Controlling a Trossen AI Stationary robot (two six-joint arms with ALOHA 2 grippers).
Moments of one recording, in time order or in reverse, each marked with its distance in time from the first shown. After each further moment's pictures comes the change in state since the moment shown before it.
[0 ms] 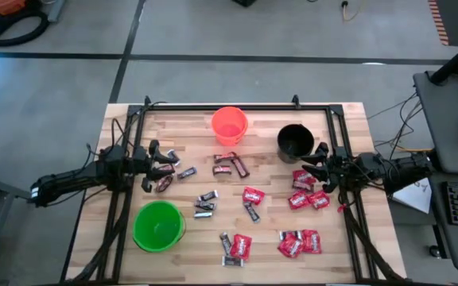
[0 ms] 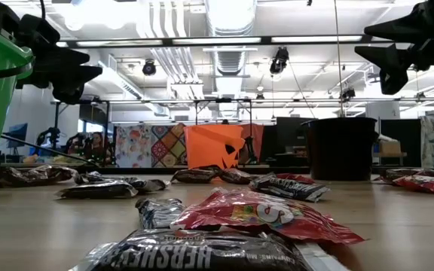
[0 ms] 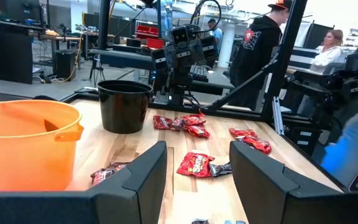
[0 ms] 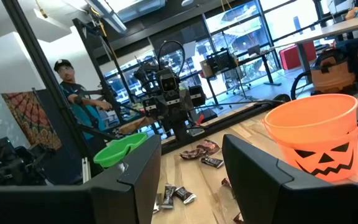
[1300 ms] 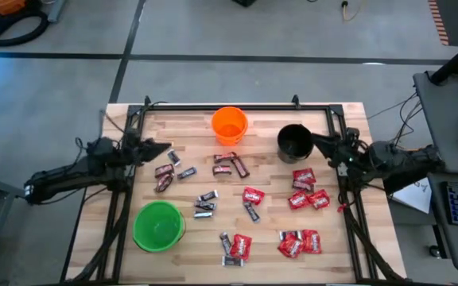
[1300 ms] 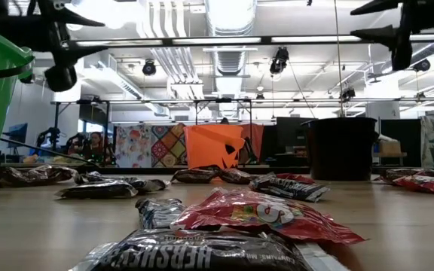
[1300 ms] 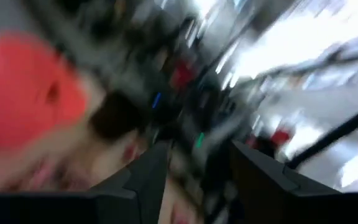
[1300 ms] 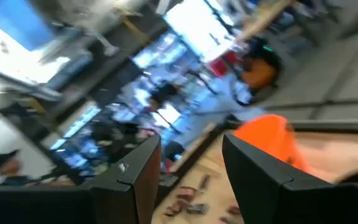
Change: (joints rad) left arm 0.001 0.154 0.253 -0.081 -0.212 -0.785; right arm -0.003 0.226 0.343 -0.193 0.379 0.338
